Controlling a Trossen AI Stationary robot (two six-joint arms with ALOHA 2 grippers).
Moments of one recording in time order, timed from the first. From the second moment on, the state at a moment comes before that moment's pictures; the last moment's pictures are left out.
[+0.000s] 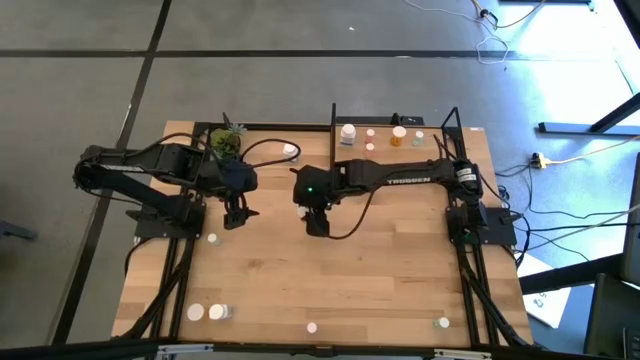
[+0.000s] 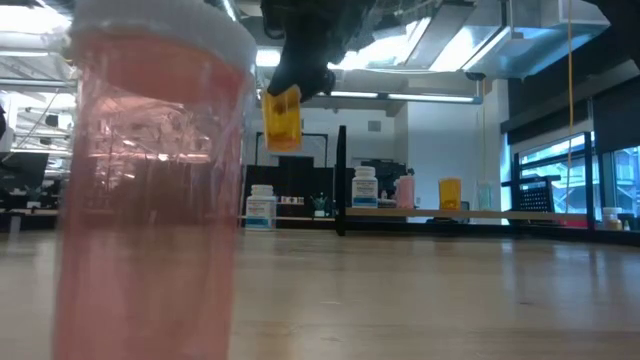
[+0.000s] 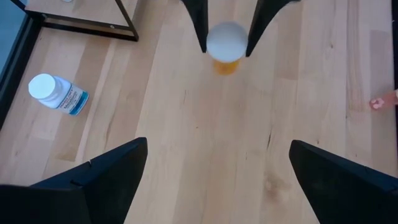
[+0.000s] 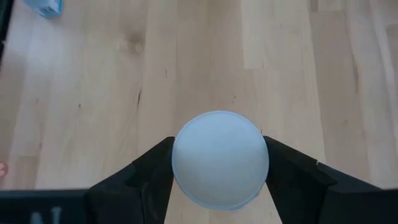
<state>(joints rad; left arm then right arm) -0.09 1.11 1.30 -1.15 -0.14 -0.25 0.00 2.03 1.84 -0.78 -0.10 0.04</state>
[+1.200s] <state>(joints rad) 0.00 1.00 1.30 -1.08 -0.30 0.03 -0.01 2.02 2.34 -1.57 0.25 0.30</state>
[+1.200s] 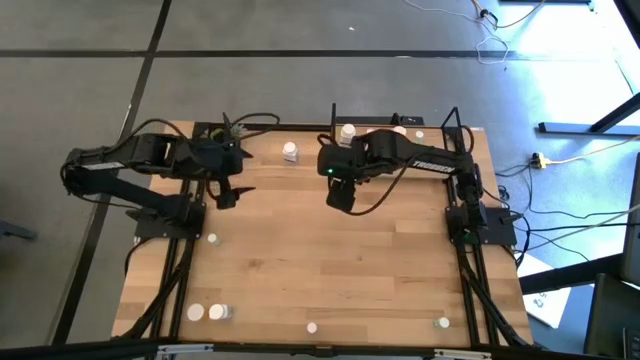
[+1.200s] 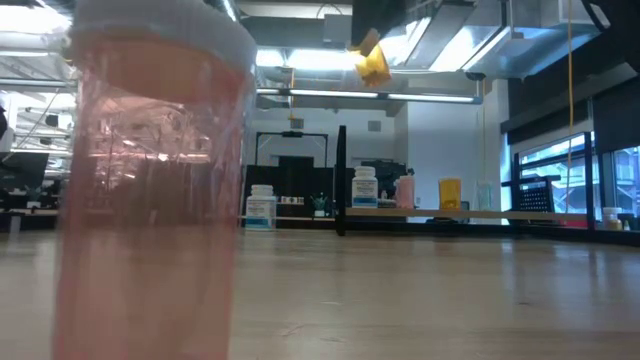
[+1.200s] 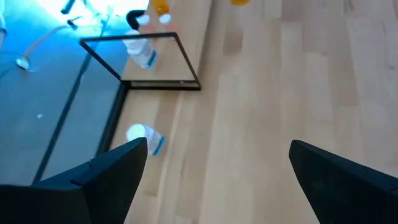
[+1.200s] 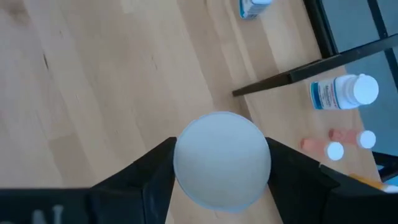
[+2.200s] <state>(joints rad) 0.16 0.98 1.30 -1.06 -0.20 0.15 -0.07 1.47 1.66 -1.32 0.62 0.66</state>
